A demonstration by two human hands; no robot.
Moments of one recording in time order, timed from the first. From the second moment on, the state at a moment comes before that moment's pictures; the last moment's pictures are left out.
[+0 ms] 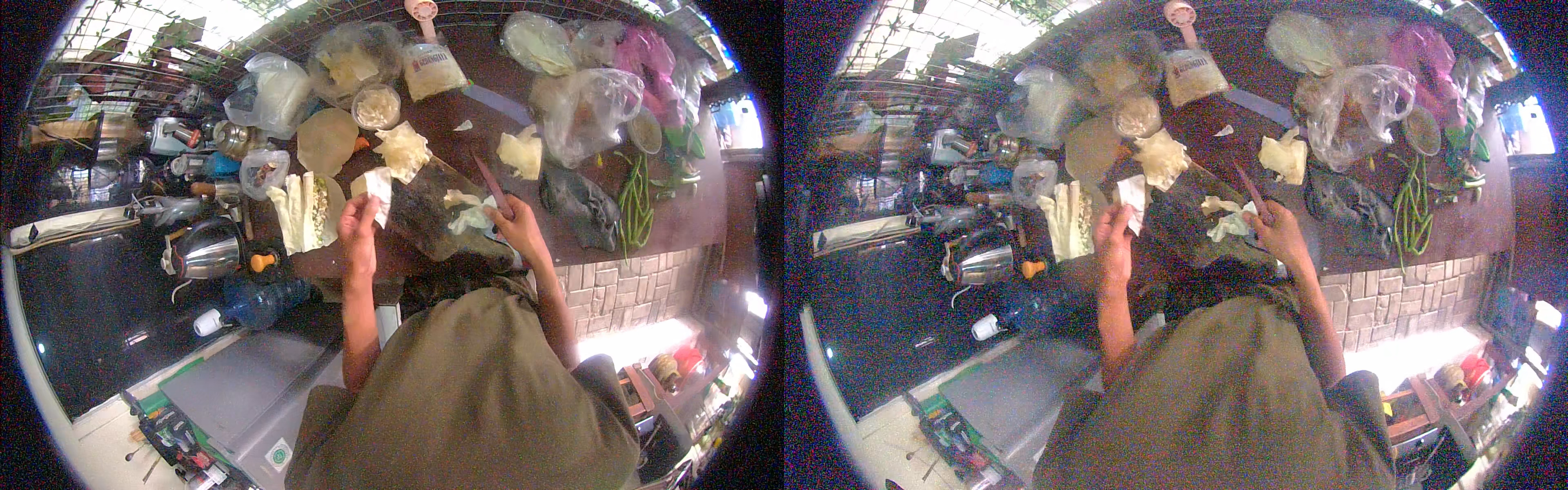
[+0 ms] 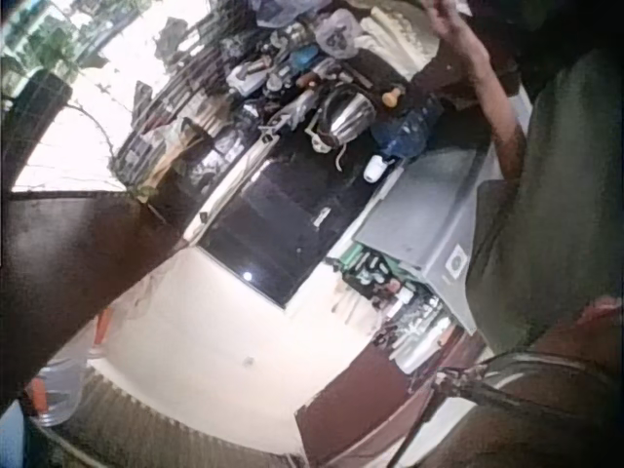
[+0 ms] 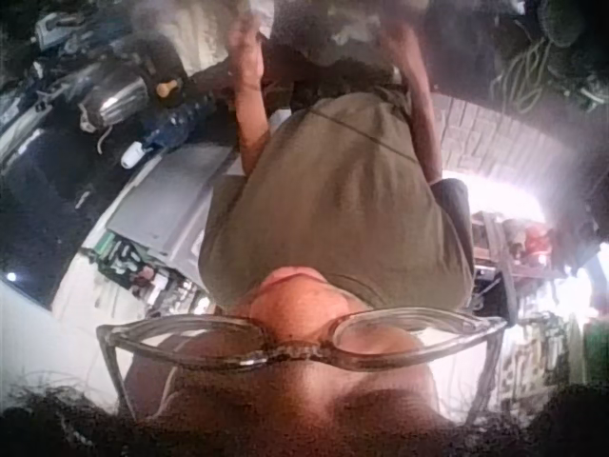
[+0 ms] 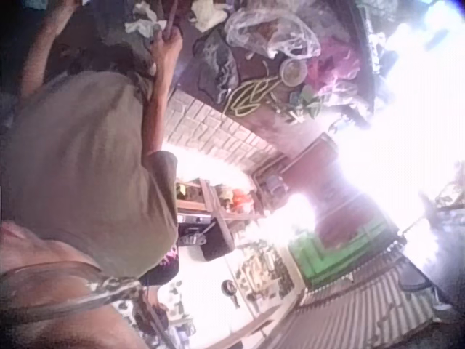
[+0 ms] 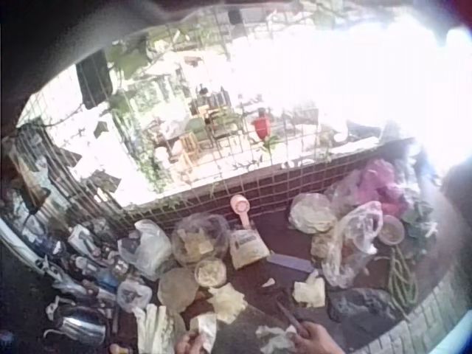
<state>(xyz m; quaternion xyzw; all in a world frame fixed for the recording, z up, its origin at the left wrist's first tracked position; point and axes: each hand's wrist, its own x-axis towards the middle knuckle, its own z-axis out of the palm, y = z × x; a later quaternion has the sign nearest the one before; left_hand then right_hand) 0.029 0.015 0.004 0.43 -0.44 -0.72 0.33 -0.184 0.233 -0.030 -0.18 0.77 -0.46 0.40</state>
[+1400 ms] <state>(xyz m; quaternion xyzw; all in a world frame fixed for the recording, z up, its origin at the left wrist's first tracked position) 0.050 -0.024 -0.038 0.52 -0.63 -0.51 0.28 -0.198 0.230 -0.026 -0.17 0.75 -0.47 0.44</state>
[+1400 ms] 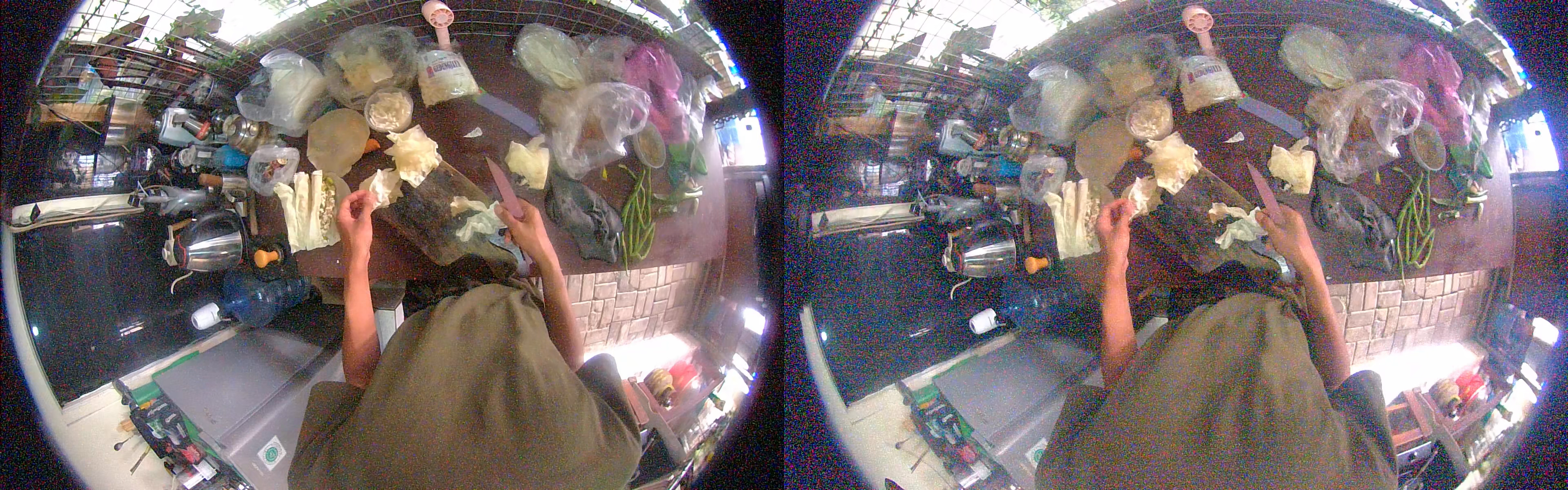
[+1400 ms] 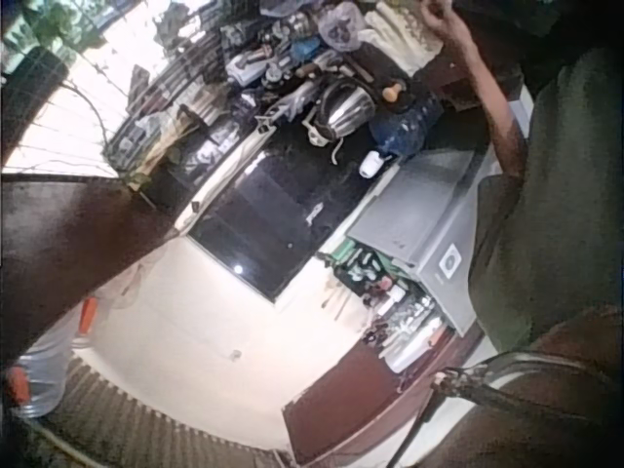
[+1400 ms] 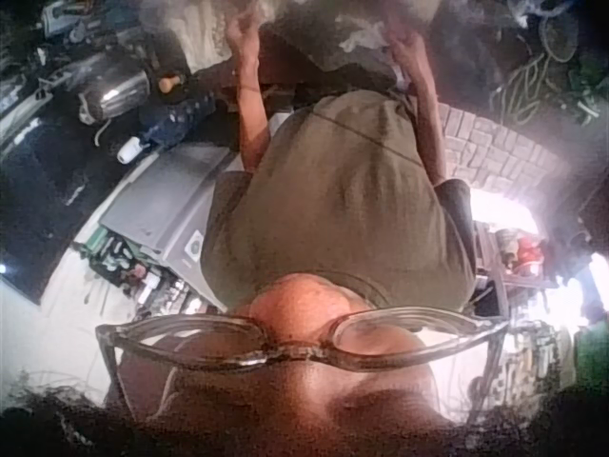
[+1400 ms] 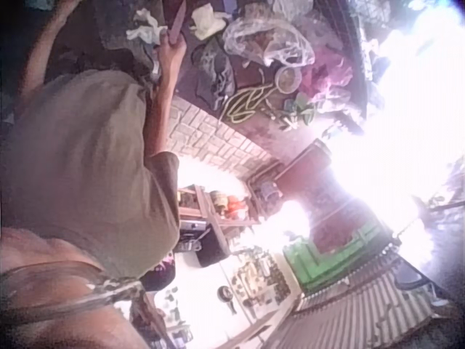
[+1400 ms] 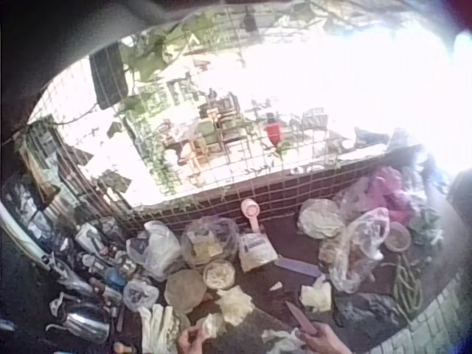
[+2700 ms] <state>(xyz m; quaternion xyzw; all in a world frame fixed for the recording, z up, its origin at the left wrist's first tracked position) -0.038 0.077 0.000 0.33 -0.91 -0.15 0.19 -0.181 0.273 0.035 -0.40 0.83 -0.28 0.27</state>
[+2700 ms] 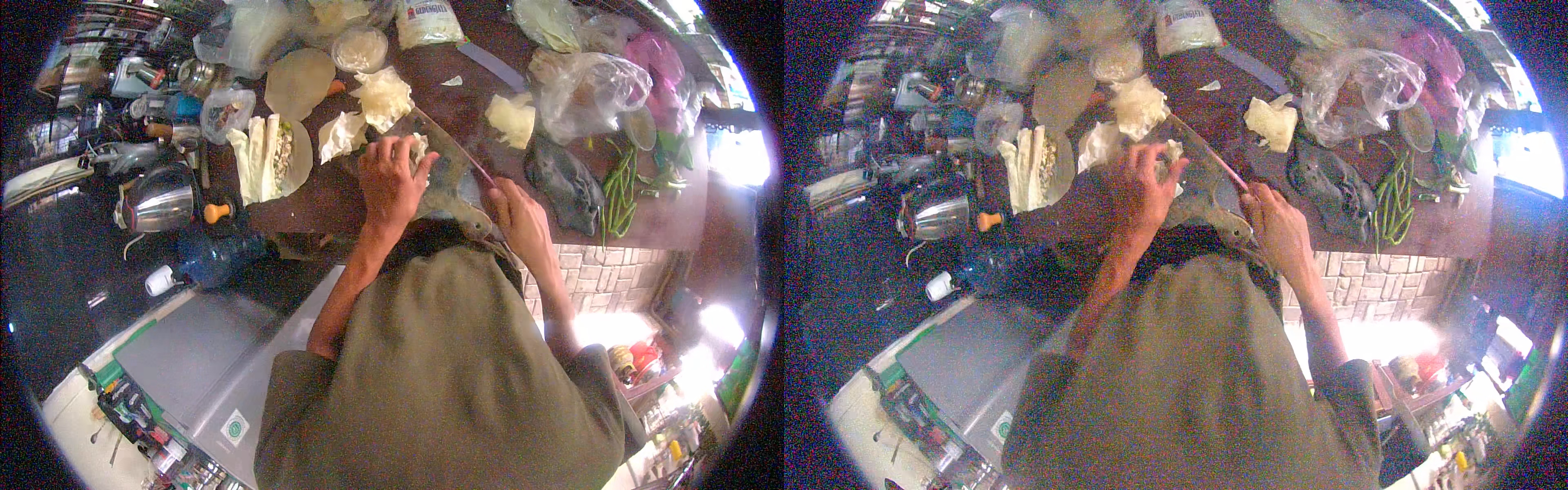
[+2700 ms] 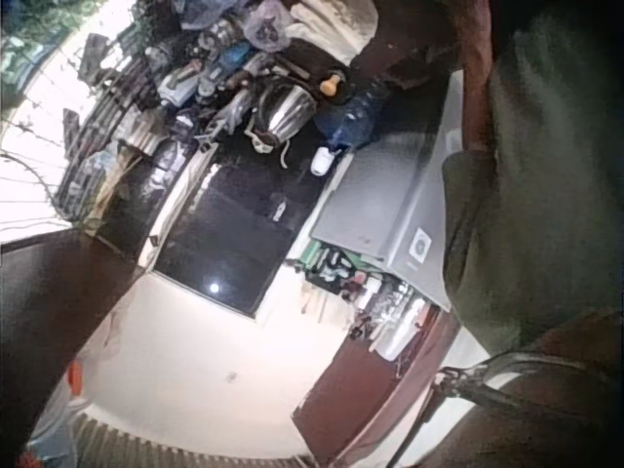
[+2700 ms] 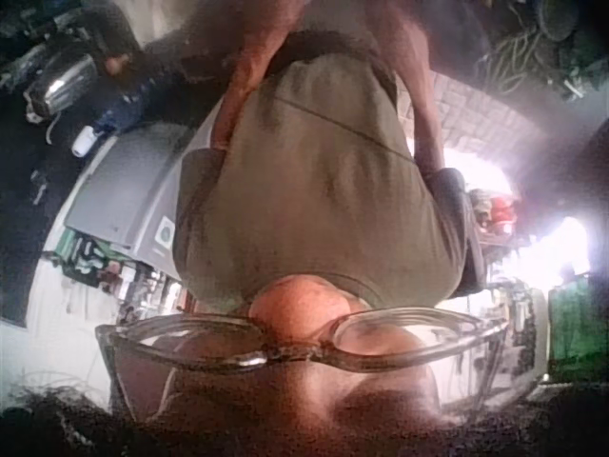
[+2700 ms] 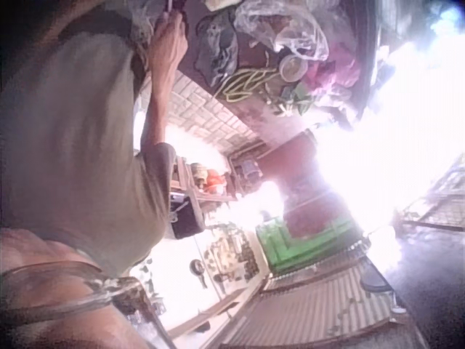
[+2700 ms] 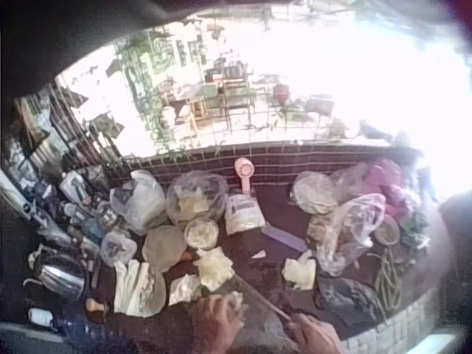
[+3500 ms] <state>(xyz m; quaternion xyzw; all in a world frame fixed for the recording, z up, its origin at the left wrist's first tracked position) 0.022 0.105 -0.056 0.22 -0.96 -0.10 0.16 -0.163 0.262 0.031 -0.45 0.80 -0.23 0.33</state>
